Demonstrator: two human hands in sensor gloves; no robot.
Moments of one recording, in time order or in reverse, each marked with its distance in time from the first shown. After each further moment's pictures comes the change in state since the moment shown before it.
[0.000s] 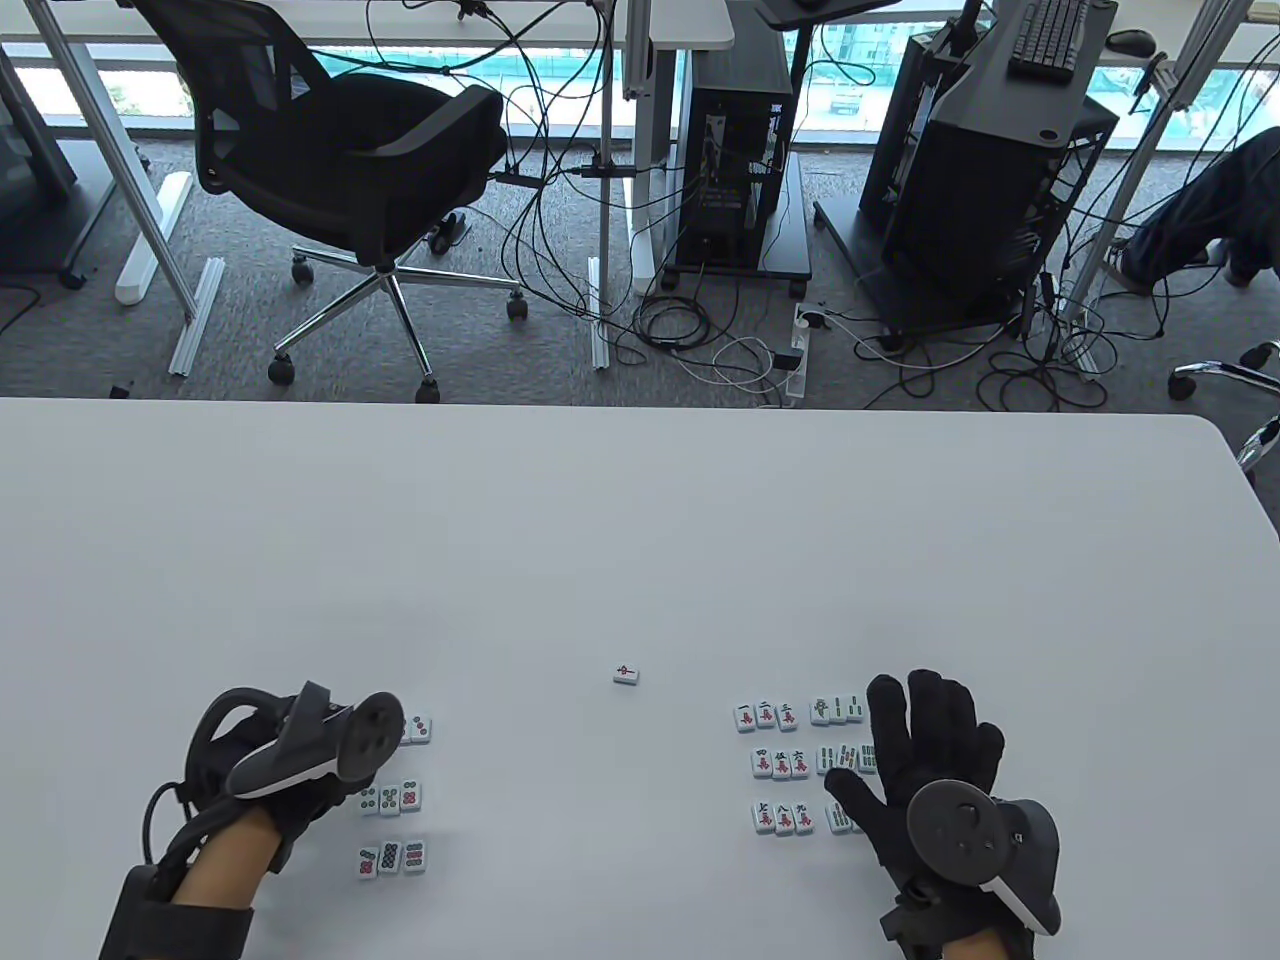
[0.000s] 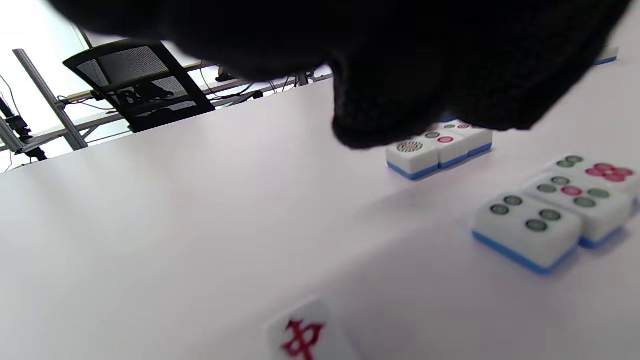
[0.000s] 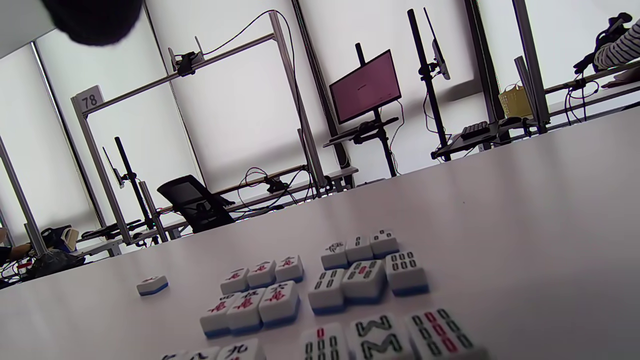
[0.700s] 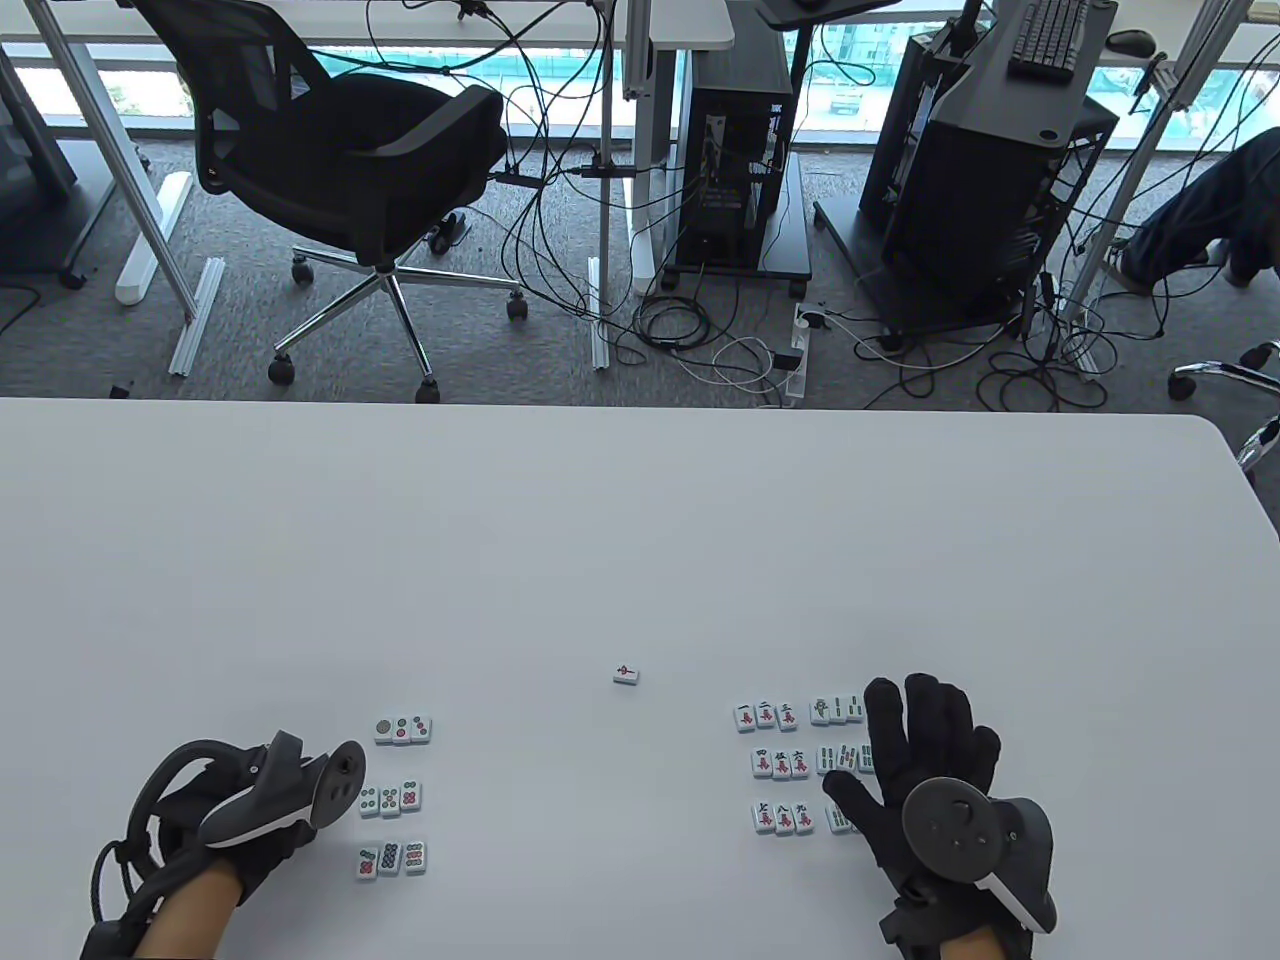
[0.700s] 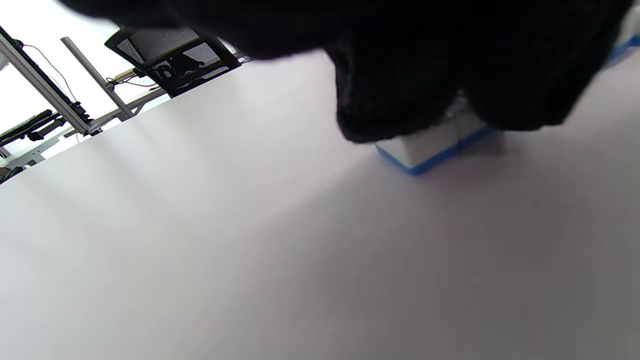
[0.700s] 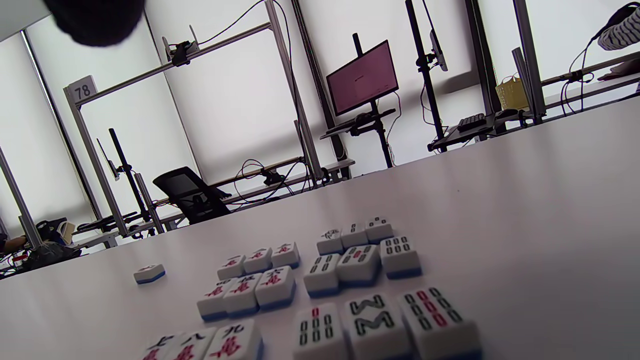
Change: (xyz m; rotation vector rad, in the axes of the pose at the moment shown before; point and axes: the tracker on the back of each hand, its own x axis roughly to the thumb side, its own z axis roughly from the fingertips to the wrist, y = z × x) left_hand -0.006 -0.027 0.014 -0.129 0.088 -0.100; right_hand 0.000 0.004 0.000 0.023 0.011 -0.001
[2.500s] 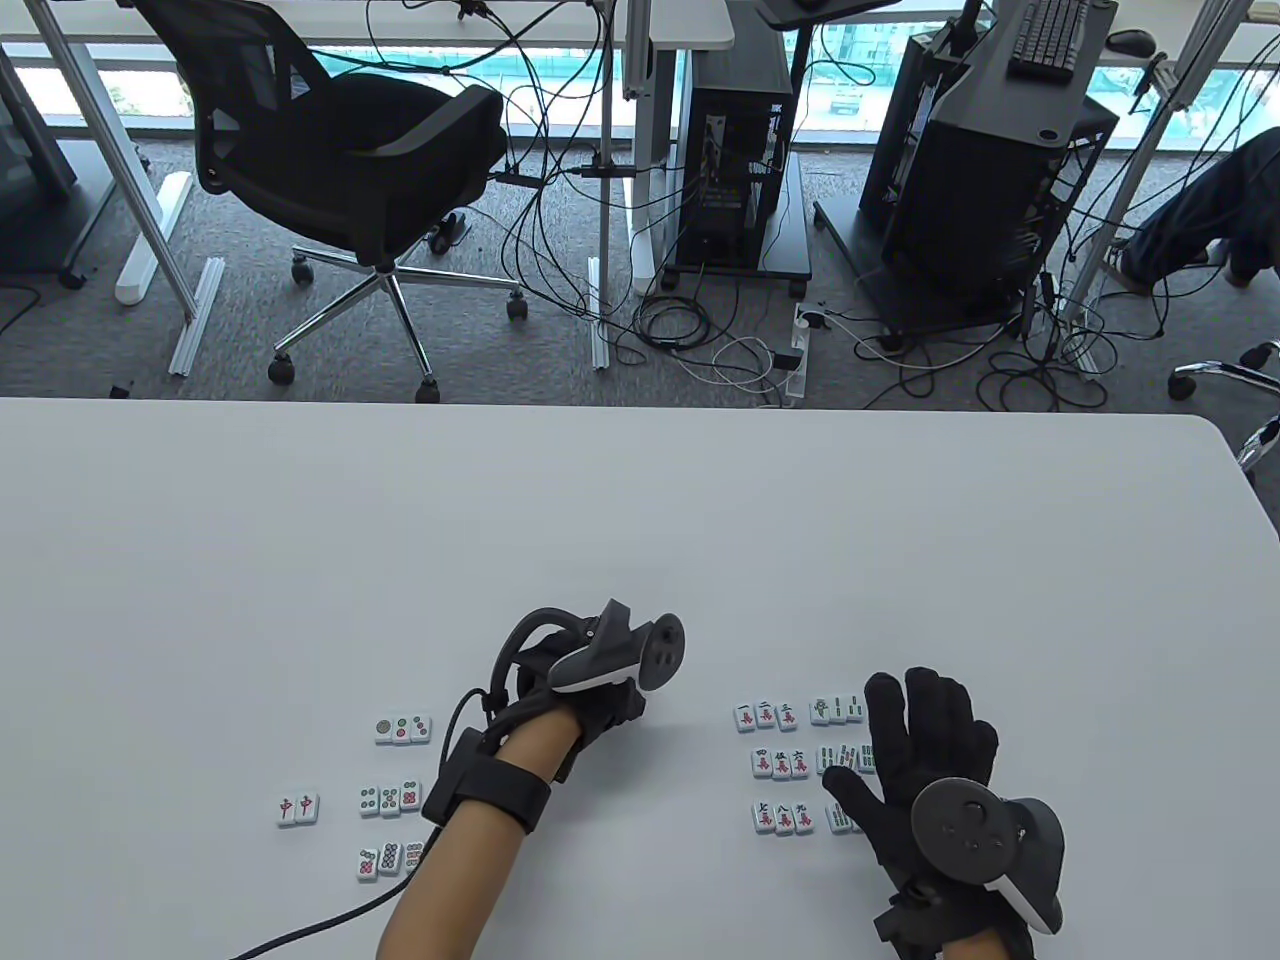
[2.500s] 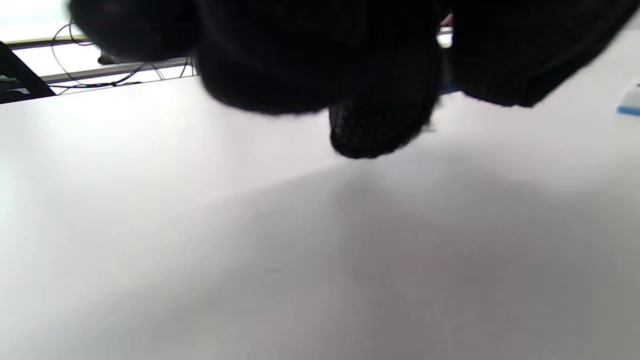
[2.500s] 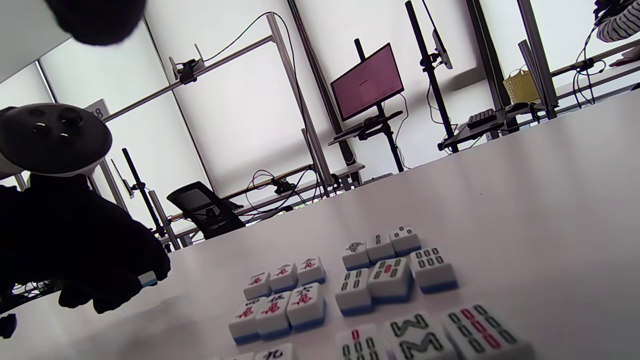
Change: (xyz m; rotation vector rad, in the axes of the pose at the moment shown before) left_hand 0.192 0.129 -0.124 0.180 -0.317 0.229; right_hand -0.003 0.000 0.000 -0.020 -0.017 -0.065
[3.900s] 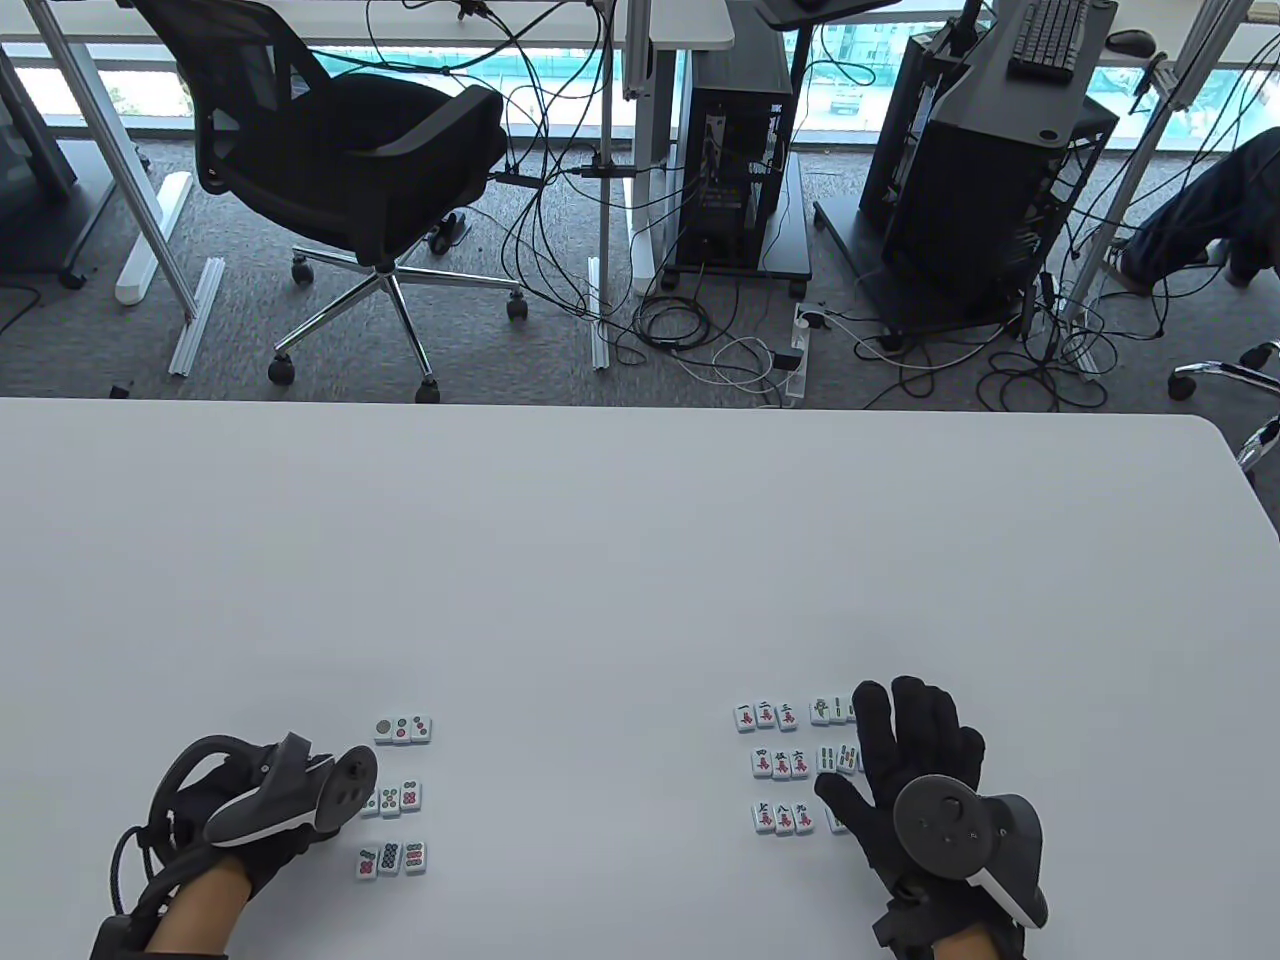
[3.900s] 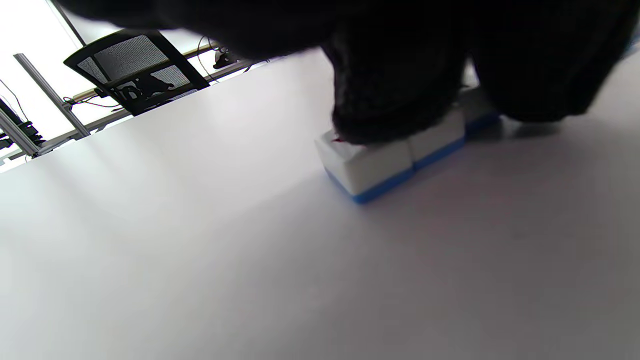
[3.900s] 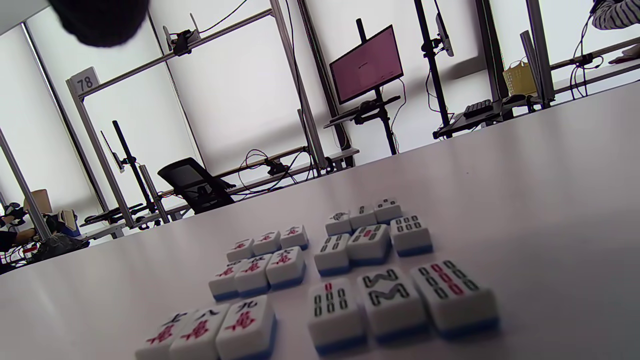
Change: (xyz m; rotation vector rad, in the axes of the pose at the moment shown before) left_hand -0.155 -0.067 0.193 -0.097 0.212 -0.227; right_hand 0.001 0.011 -0.002 0.055 0.011 0.053
